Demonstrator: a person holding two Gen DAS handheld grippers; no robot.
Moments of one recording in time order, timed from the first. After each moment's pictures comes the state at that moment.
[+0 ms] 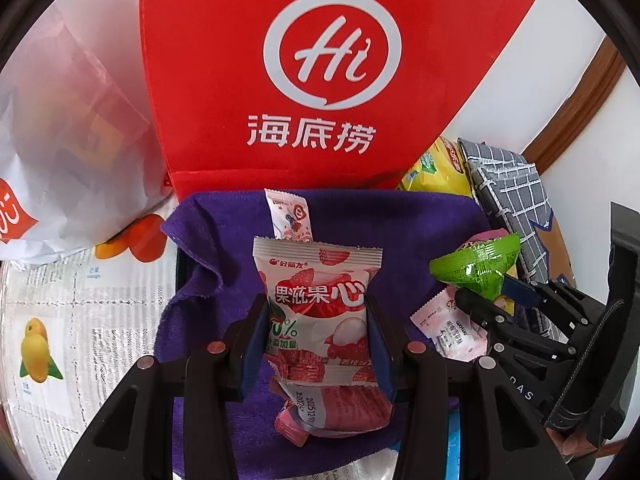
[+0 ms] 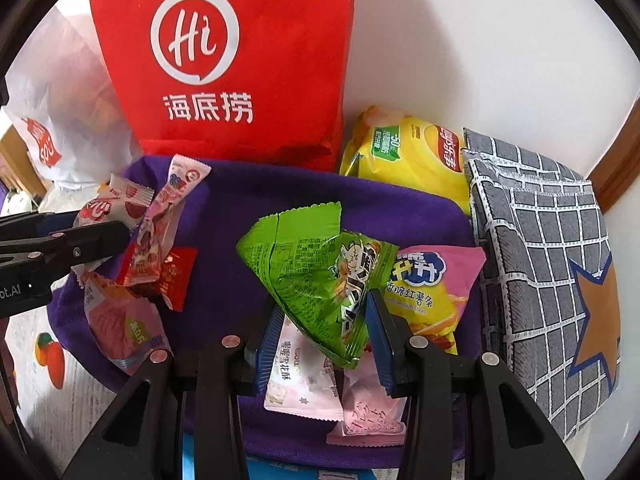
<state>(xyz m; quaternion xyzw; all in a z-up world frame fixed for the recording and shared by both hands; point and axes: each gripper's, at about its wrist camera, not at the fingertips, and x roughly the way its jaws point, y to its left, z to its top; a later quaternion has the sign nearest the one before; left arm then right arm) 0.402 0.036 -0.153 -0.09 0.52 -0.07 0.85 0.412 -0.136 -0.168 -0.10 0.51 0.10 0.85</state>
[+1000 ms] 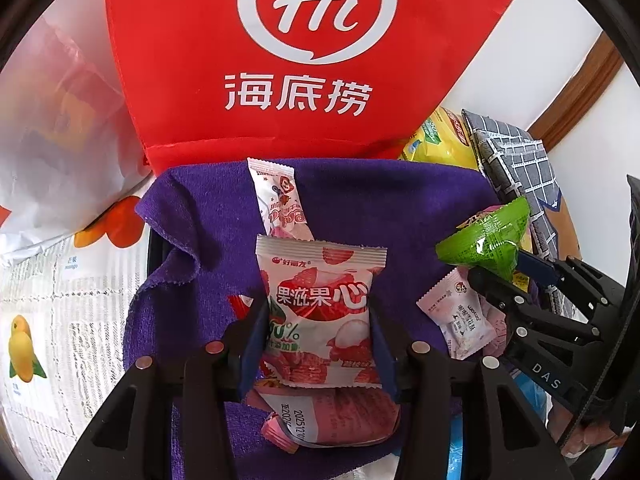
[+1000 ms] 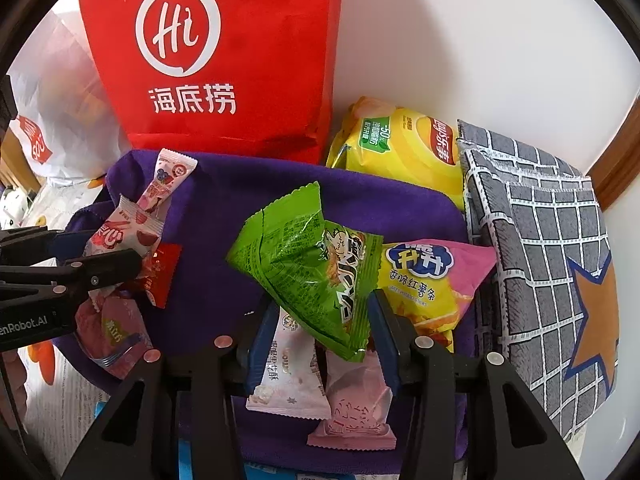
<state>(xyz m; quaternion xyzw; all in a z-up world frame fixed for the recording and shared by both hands) 0.408 0.023 -0.176 -0.07 0.54 -0.08 0.83 0.416 -0.144 -0.172 -0.10 0.51 0.11 0.85</state>
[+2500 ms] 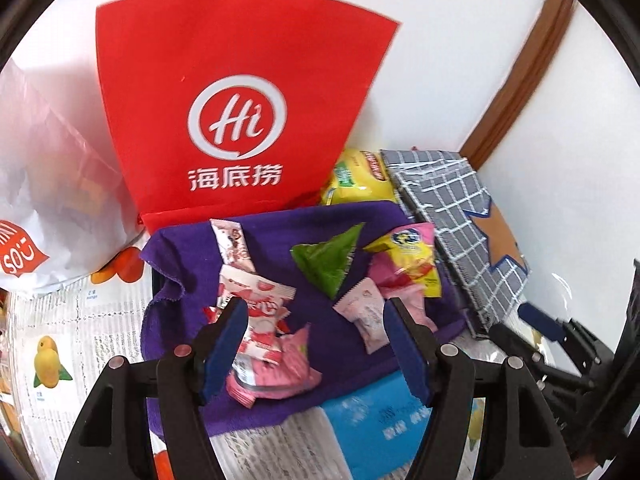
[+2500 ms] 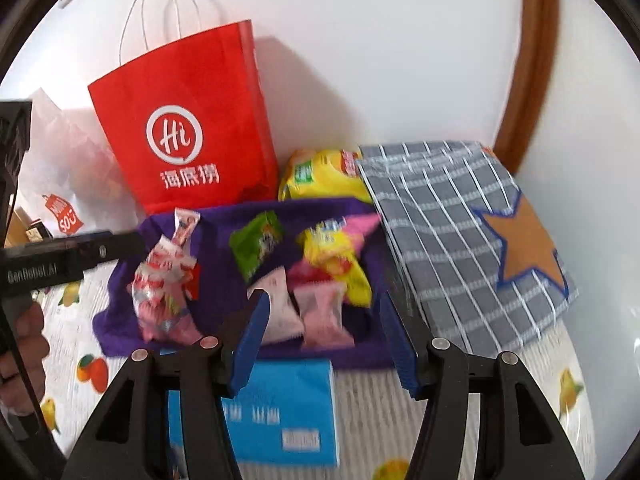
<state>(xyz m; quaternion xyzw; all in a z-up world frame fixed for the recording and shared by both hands) 0.360 0.007 -0.080 -0.06 0.47 -0.15 0.87 0.299 -0.195 -0.085 0.00 0.45 0.01 0.89</state>
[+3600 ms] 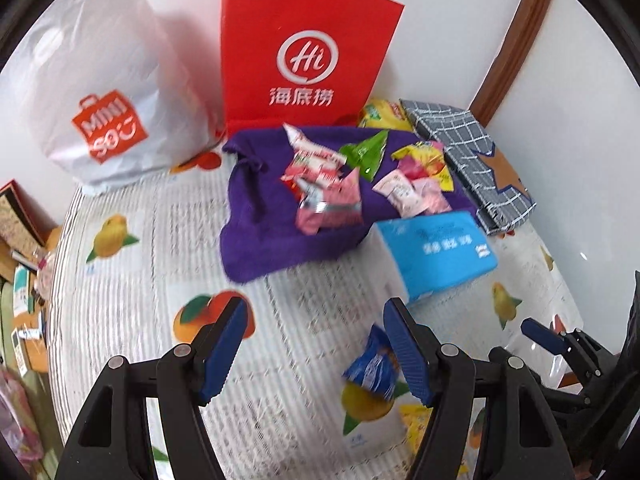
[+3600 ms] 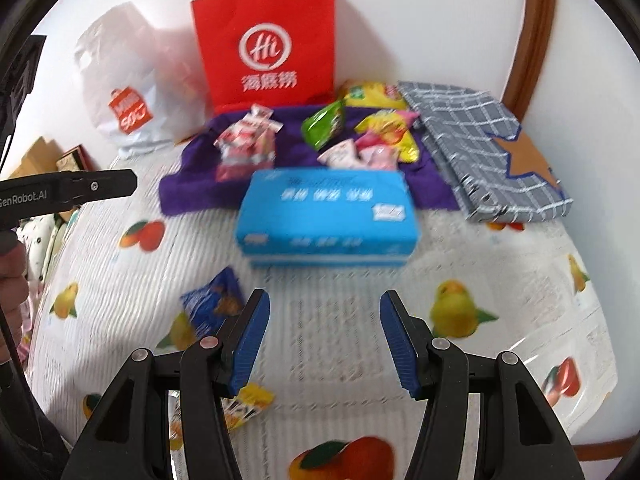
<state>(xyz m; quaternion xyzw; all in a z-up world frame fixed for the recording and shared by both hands) 0.205 0.069 -0.092 -0.04 0.50 -0.10 0.86 0.142 -0.125 -0.111 -0.02 0.49 0.05 0.87</state>
